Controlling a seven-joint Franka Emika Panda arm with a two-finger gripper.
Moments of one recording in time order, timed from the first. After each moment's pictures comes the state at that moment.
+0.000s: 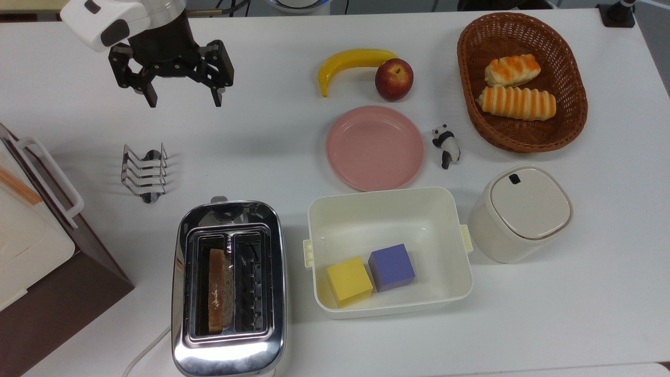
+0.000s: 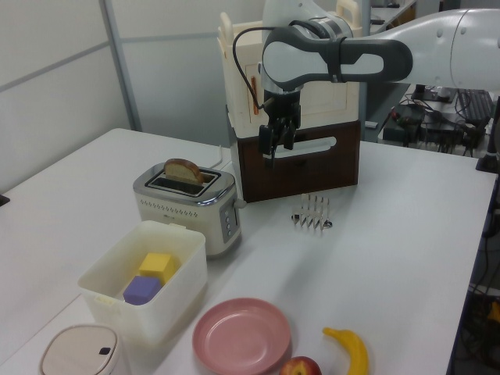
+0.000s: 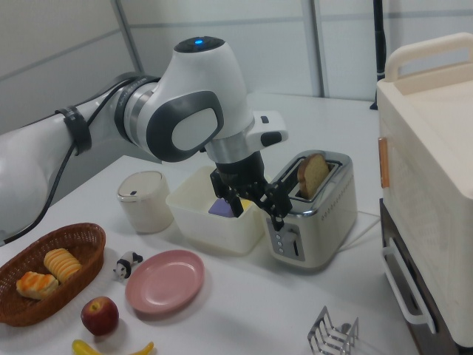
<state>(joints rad) -0.13 0.28 -0.07 -1.39 0.03 1.78 -0.23</state>
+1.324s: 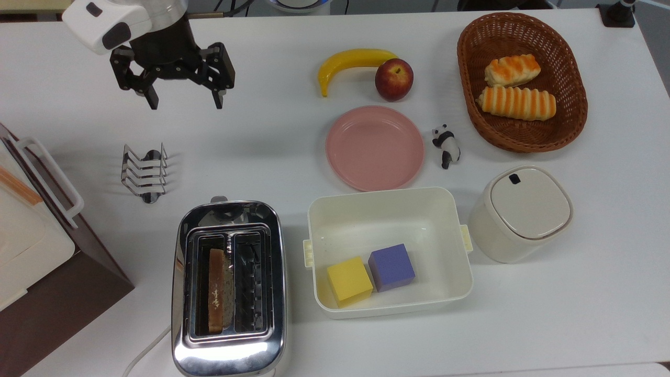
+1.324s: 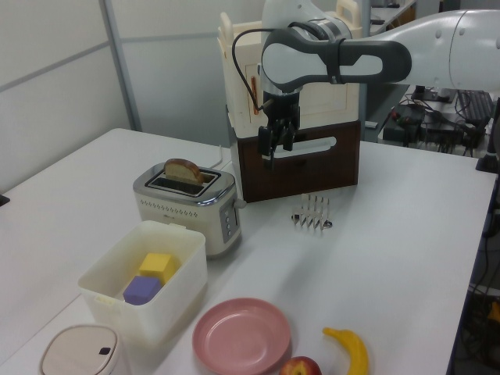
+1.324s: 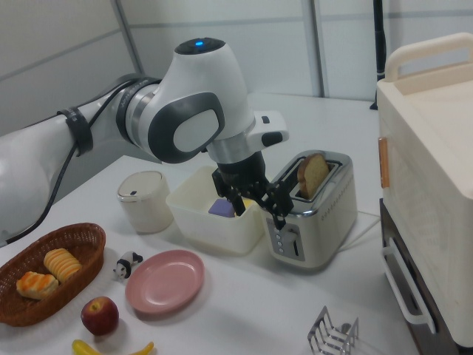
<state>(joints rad) -0.13 0.29 -0.07 -1.39 0.04 1.80 -0.22</state>
